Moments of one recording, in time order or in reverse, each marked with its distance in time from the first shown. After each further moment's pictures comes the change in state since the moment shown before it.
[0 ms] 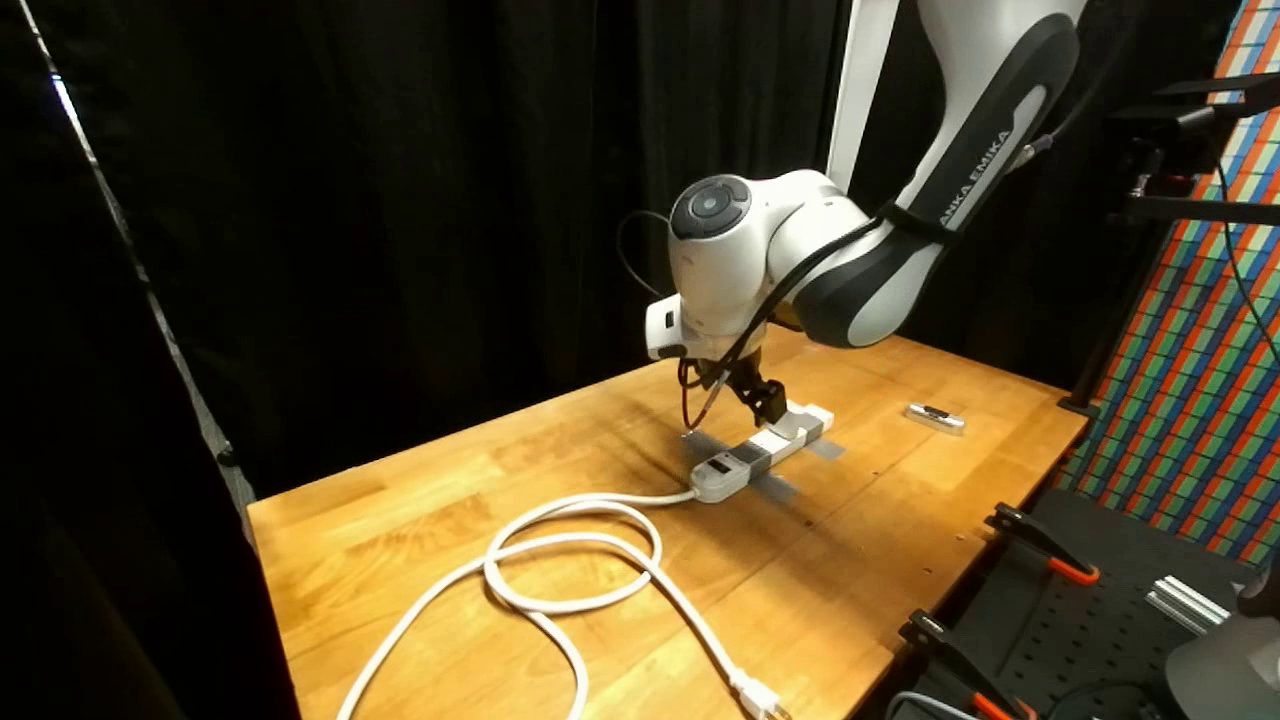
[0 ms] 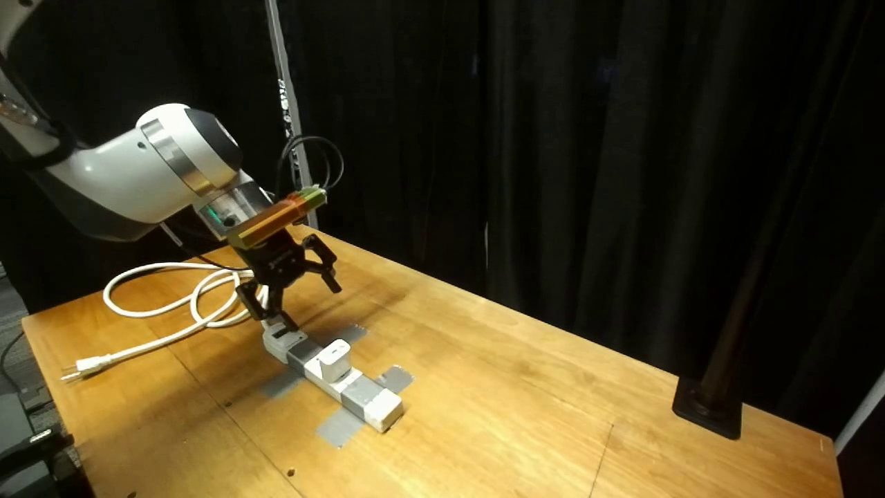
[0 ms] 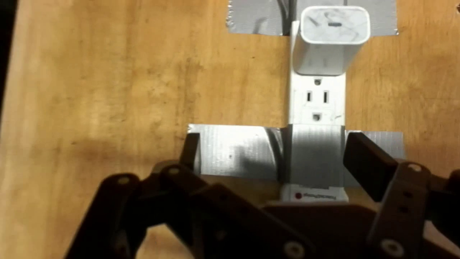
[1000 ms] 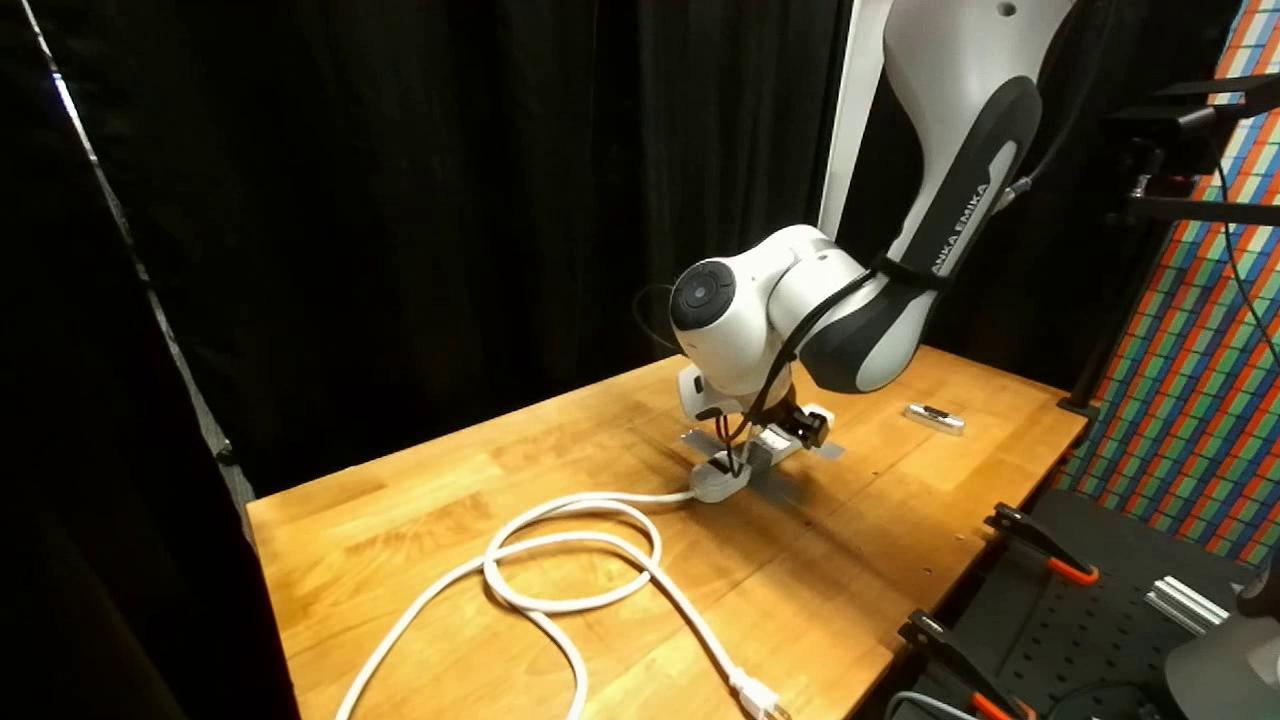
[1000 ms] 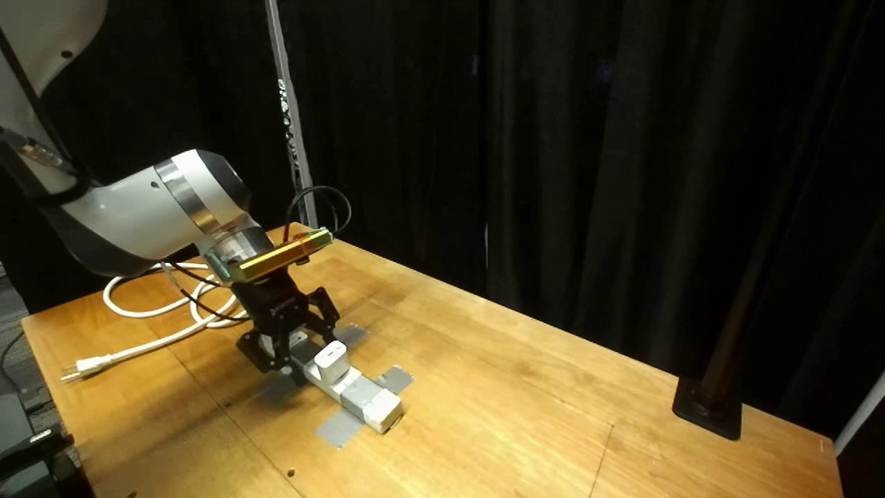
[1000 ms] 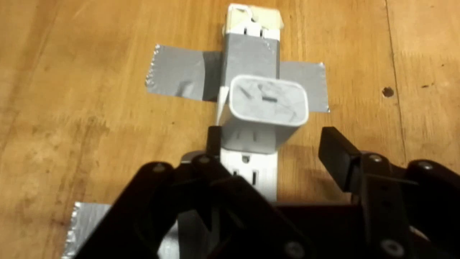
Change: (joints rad) arm 0.011 0.119 -0.017 0.004 -0.045 -0.209 -0.046
